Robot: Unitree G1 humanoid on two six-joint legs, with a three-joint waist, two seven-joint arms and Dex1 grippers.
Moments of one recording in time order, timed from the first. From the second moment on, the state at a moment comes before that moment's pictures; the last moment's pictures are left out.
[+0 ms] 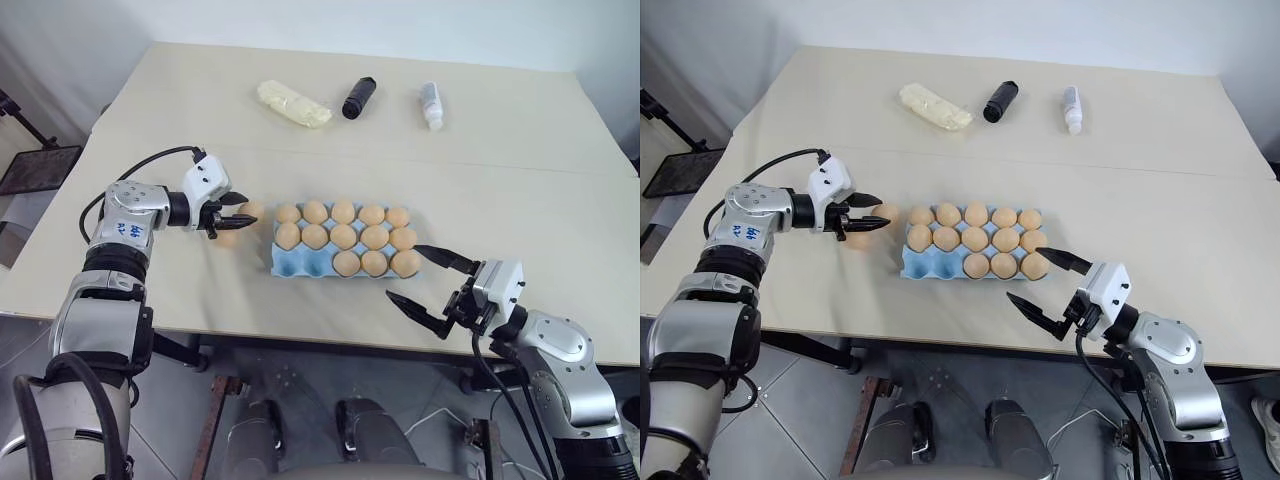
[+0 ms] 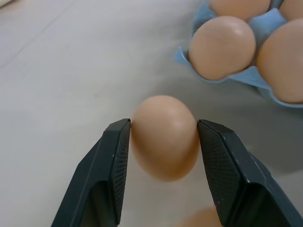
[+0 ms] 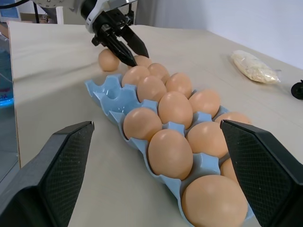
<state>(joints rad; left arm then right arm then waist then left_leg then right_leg) -1.06 0.58 -0.08 1.13 0.08 -0.18 -1.05 0.02 -0.54 -0.08 -0.31 0.42 0.00 0.87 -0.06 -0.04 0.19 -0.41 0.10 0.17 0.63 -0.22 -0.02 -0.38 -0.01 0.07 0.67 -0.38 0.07</state>
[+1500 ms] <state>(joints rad) -0.86 0.47 -0.10 0.60 -0.15 -0.06 -1.48 0.14 -0.56 -0.17 -0.36 0.43 -0.01 0.85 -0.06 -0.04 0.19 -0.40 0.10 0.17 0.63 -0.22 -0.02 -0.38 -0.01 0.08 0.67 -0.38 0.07</state>
